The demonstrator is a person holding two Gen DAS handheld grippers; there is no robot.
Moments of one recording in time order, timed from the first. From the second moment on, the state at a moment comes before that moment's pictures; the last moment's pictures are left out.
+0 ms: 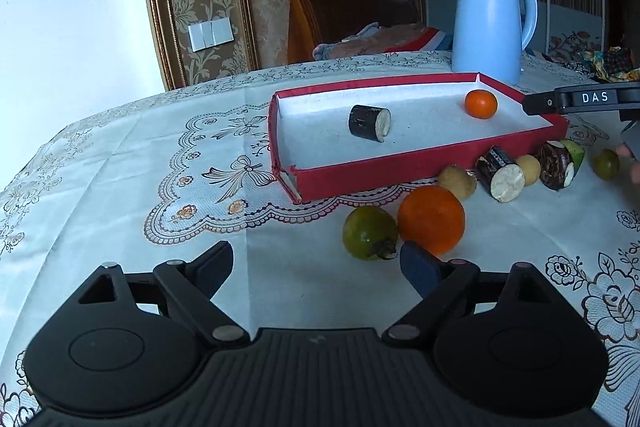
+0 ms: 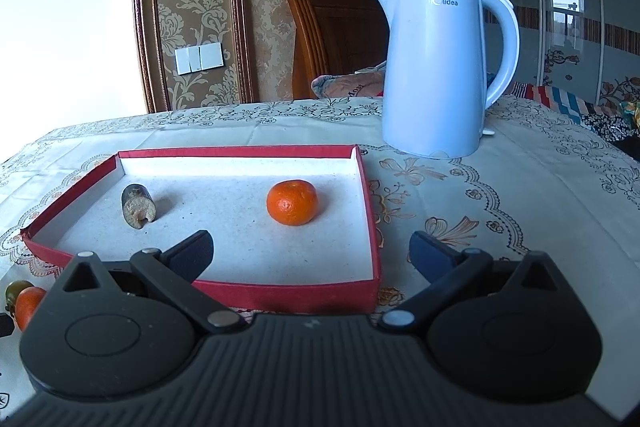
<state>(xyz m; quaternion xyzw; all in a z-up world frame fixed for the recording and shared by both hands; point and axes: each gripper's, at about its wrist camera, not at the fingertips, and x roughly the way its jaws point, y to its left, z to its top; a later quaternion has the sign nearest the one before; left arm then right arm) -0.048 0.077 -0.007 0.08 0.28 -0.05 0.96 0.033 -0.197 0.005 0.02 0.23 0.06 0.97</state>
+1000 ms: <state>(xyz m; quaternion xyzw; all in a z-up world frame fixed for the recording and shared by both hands) -0.019 0.044 -0.010 0.04 0.32 0.04 0.95 0.037 -0.203 0.005 0.03 0.24 0.06 0.97</state>
